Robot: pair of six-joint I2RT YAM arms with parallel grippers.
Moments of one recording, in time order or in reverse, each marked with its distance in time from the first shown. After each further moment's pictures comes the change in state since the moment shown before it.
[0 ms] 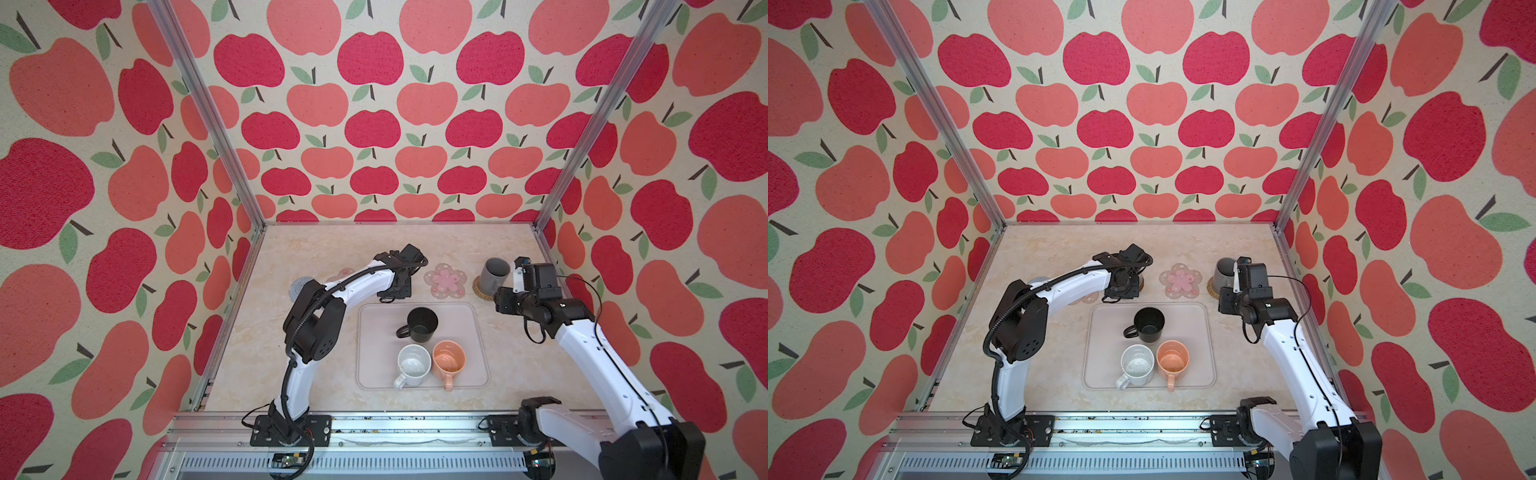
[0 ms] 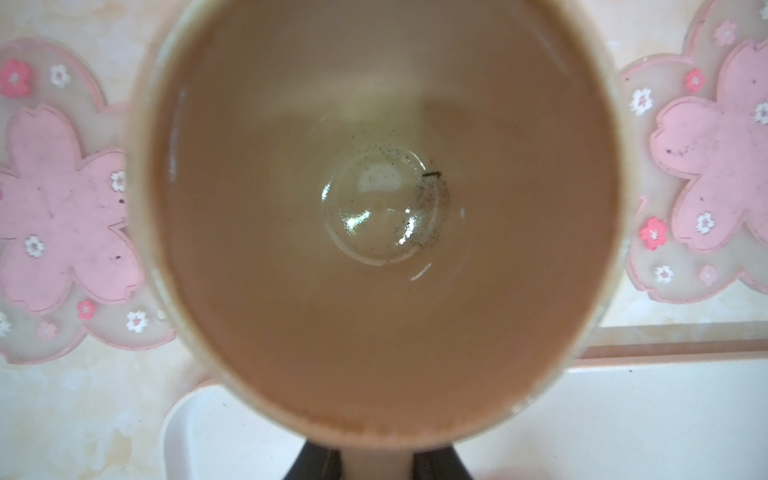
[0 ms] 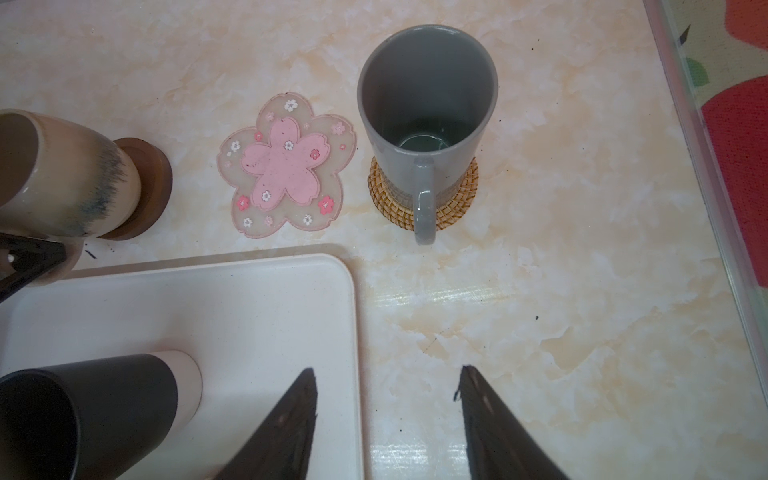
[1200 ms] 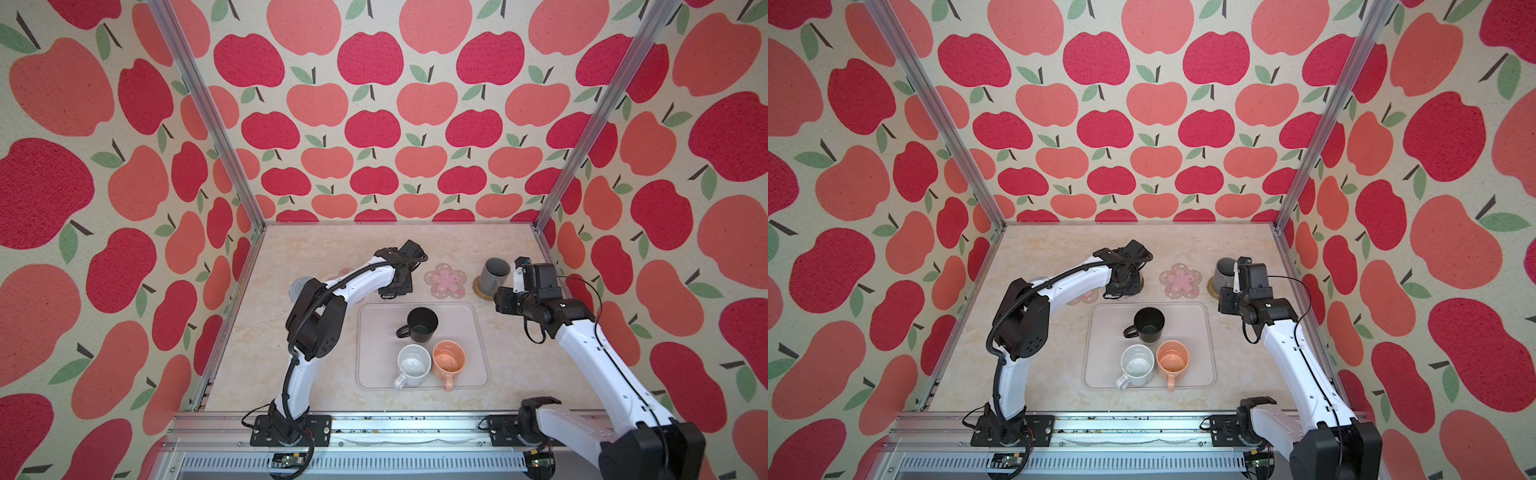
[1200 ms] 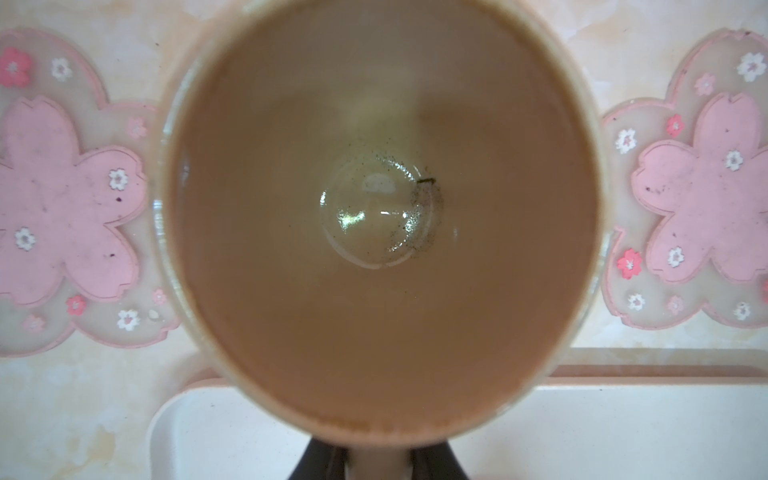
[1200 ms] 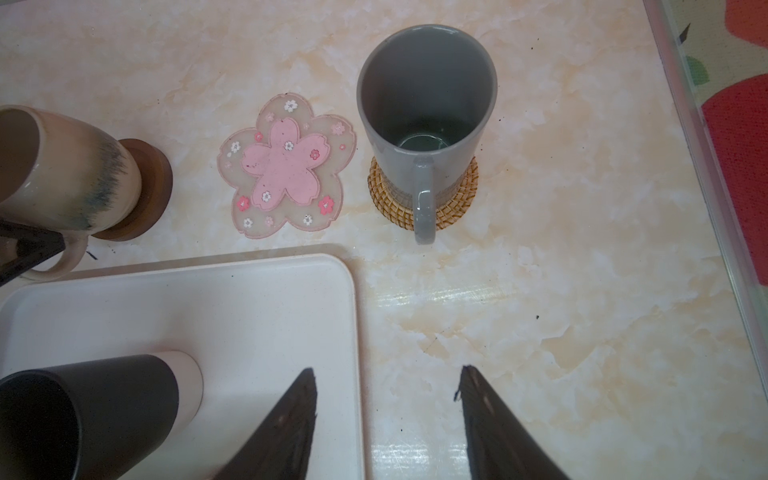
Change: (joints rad) left arm 0.011 0.030 0.065 -0.032 0.019 -0.055; right arm 0.000 0.000 -0.001 0.000 0.000 0.005
